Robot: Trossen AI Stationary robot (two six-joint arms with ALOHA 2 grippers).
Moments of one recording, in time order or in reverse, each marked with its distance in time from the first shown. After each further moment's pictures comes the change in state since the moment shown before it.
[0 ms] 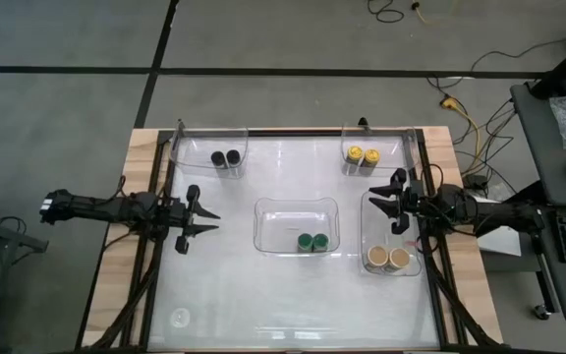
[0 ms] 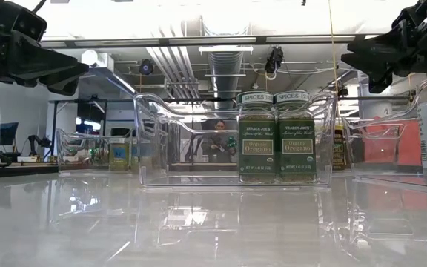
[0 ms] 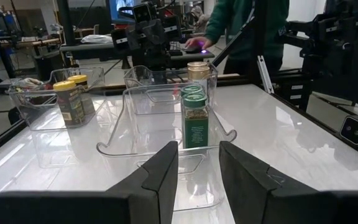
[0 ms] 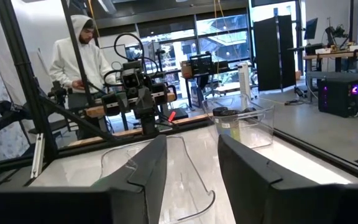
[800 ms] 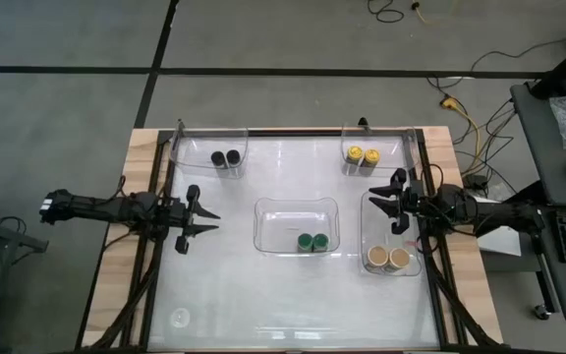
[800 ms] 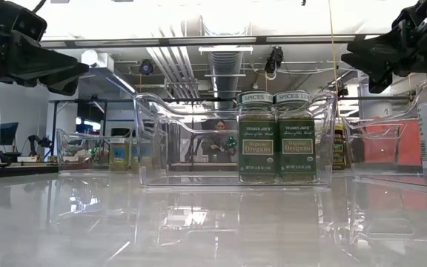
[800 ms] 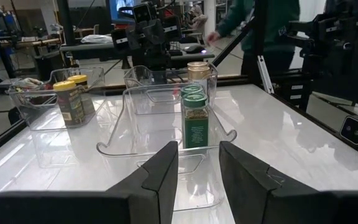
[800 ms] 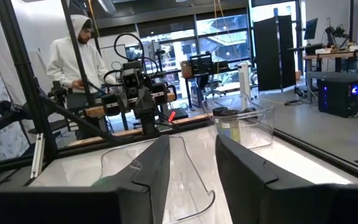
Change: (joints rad) left arm 0.000 0.000 0.000 0.000 0.000 0.000; right arm 0.000 0.000 0.000 0.000 0.000 -0.001
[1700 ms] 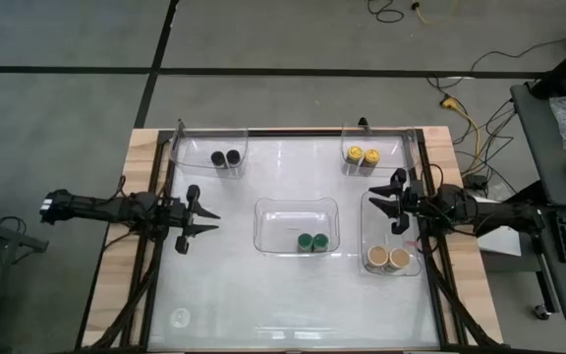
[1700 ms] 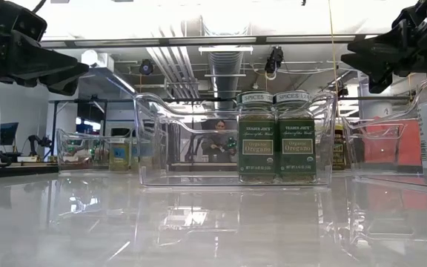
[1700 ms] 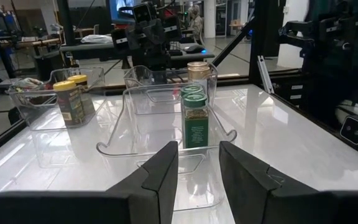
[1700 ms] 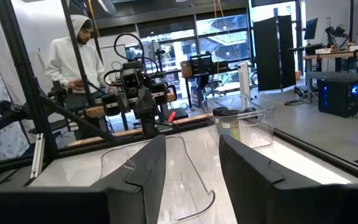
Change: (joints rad) left arm 0.000 0.000 0.000 0.001 0.000 0.000; right arm 0.000 0.000 0.000 0.000 0.000 0.001
